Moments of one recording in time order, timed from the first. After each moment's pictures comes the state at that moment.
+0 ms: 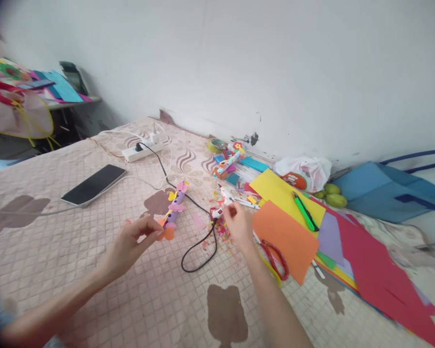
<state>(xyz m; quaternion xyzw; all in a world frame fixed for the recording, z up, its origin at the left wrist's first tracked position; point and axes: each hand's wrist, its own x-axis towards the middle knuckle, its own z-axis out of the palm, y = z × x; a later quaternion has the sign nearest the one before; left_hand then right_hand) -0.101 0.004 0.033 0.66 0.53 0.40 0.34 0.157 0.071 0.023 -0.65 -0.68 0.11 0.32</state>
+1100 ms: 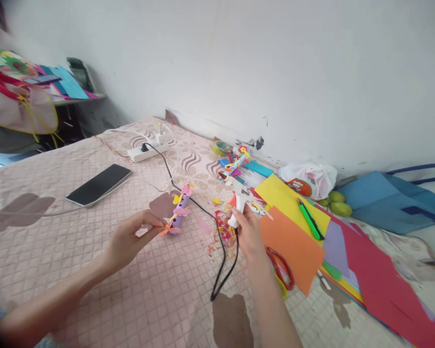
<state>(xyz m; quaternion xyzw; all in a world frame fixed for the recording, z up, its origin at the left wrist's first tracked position) -0.120 0.021 0.031 0.69 0.46 0.48 0.29 0.150 0.071 0.029 -0.48 -0.47 0.49 0.55</state>
